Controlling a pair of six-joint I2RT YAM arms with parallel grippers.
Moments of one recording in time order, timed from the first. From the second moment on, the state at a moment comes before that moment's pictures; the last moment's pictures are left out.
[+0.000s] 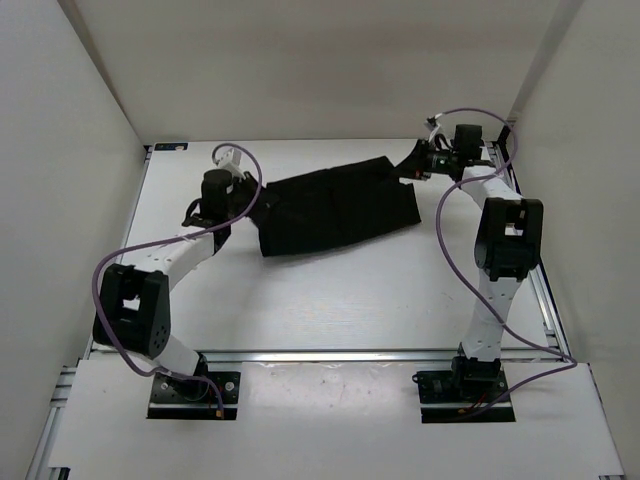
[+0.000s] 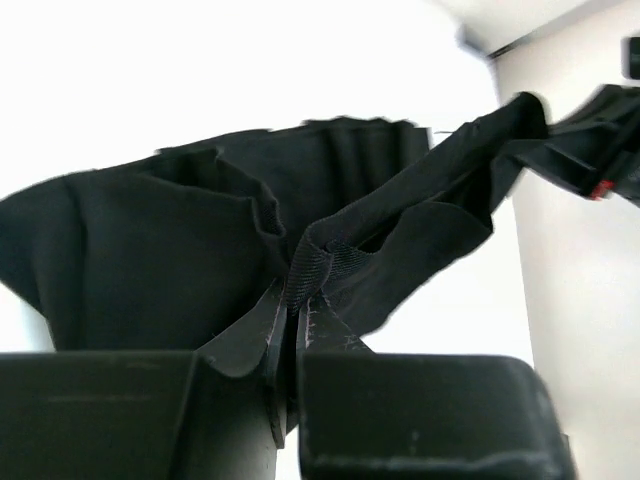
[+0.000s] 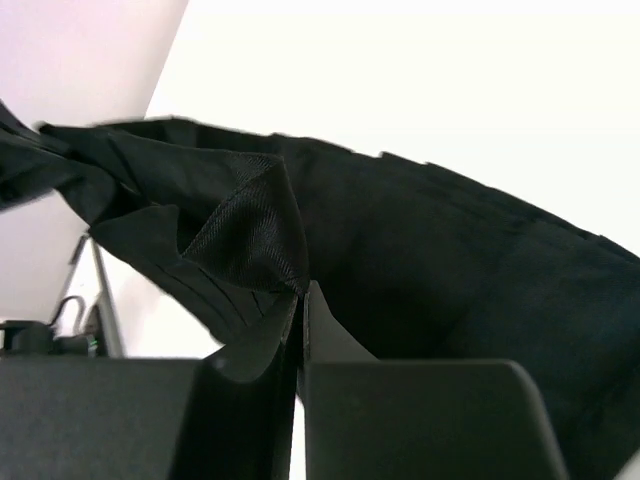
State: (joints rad) left arm -0.24 1.53 0.93 0.21 0.27 -0.69; right arm 0.00 2.14 1.64 -0.13 -1.04 0.26
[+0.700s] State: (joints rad) left arm -0.25 1.06 0.47 0.21 0.34 -0.72; right arm -0.03 1.81 1.18 -0.30 -1.15 0.09
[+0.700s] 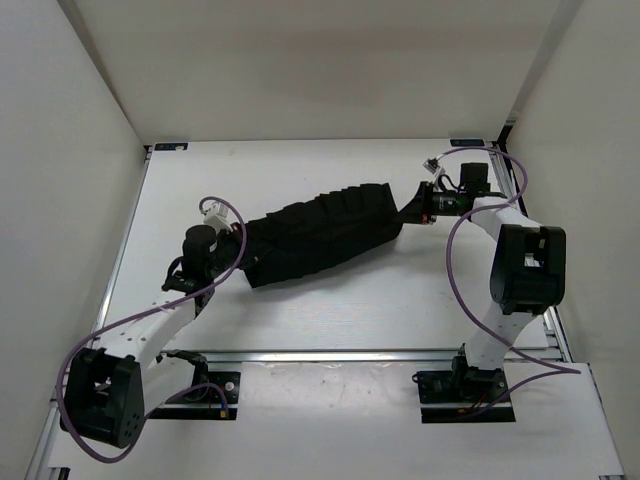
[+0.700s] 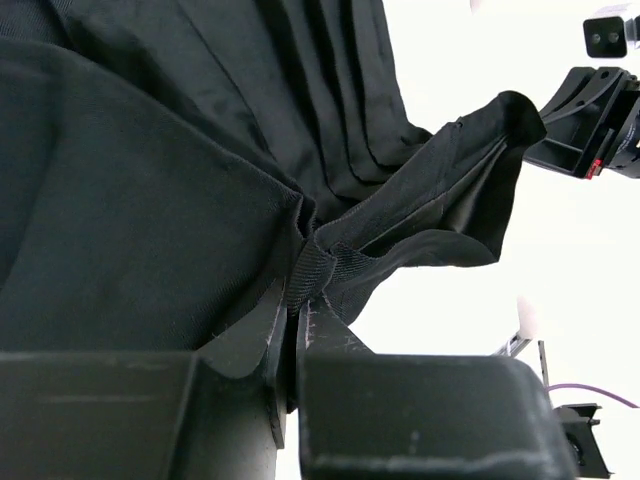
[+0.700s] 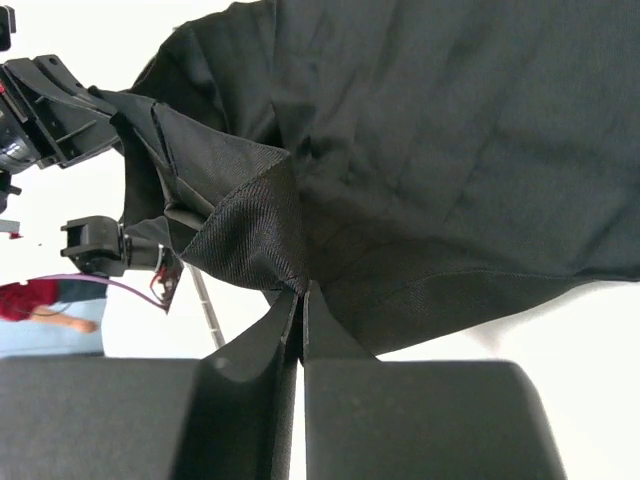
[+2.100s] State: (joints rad) left arm -0.43 1.44 0.69 0.24 0.27 -0.64; right arm -0.09 1.79 1.18 -0.13 -1.05 0.12
